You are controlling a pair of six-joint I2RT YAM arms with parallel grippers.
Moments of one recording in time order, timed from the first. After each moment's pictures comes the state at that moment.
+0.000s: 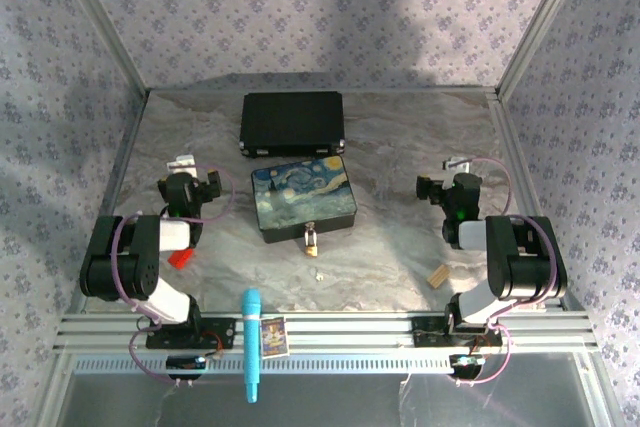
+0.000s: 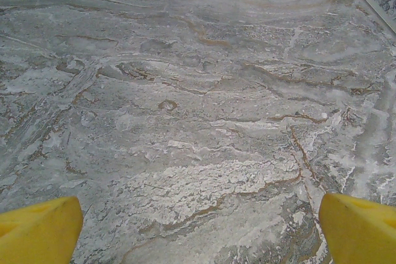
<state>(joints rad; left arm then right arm) -0.01 1.53 0.40 0.73 -0.23 -0.07 -0.03 1.52 0.38 0.70 0.03 -0.02</state>
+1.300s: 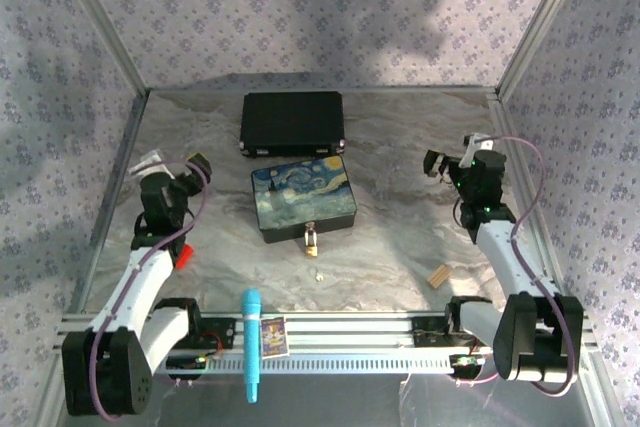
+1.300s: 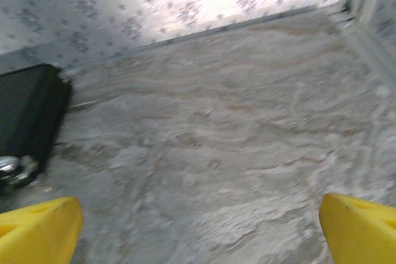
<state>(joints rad) -0.02 0.91 0.46 0.14 -0.11 -0.57 -0.04 1.09 0.62 0.04 -0.10 0.22</state>
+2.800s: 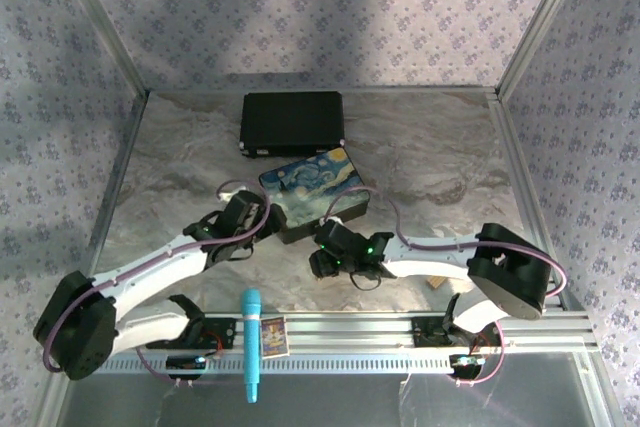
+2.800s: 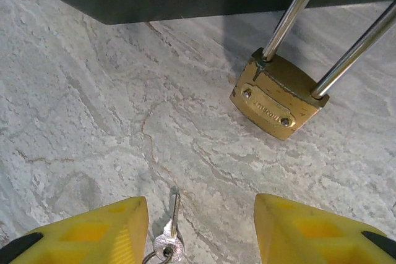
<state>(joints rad) -0.70 1.13 0.57 -0.31 -0.17 -1.02 1.10 1.50 0.72 -0.21 0.06 0.71</state>
